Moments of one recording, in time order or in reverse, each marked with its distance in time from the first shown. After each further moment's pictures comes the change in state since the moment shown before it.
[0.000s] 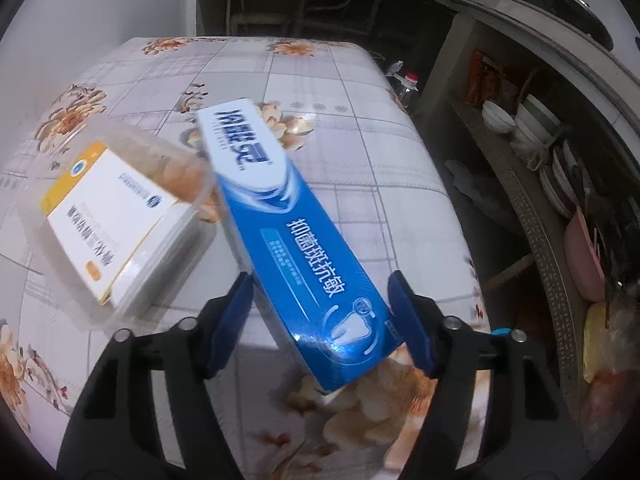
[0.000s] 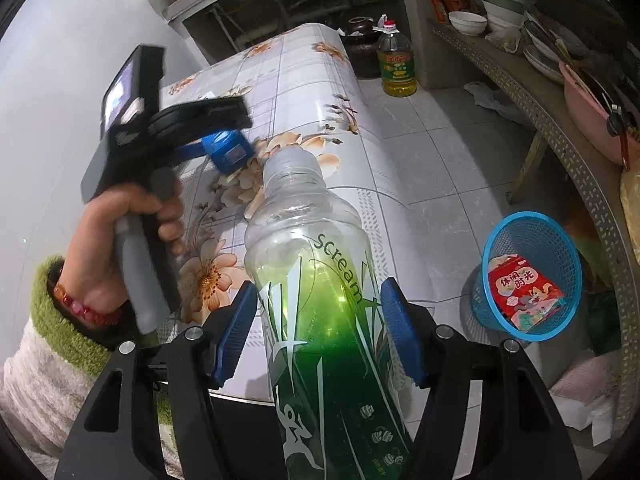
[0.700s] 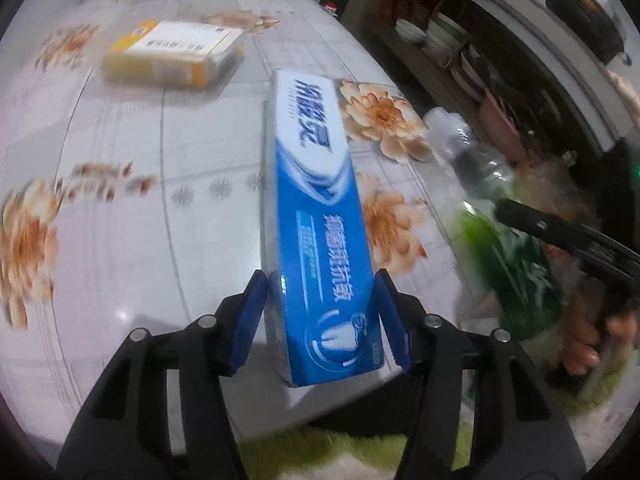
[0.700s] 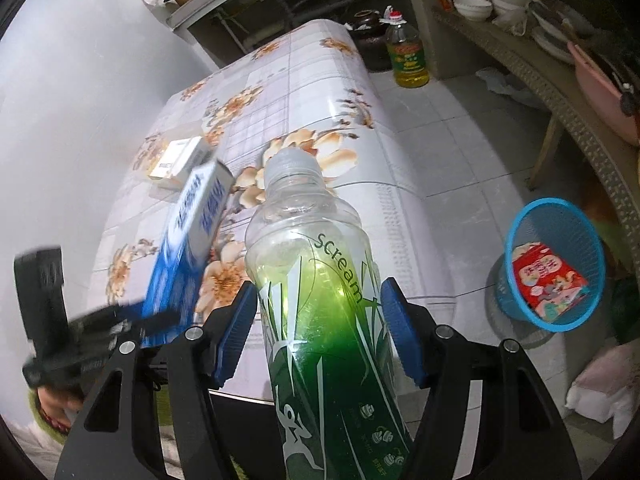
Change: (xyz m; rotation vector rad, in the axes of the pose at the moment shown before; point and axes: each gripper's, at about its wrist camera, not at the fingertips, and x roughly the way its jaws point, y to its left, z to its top) left arm -0.112 0.083 -0.127 0.160 0.234 -0.278; right arm 0.007 0.003 0.003 0.051 0.030 0.105
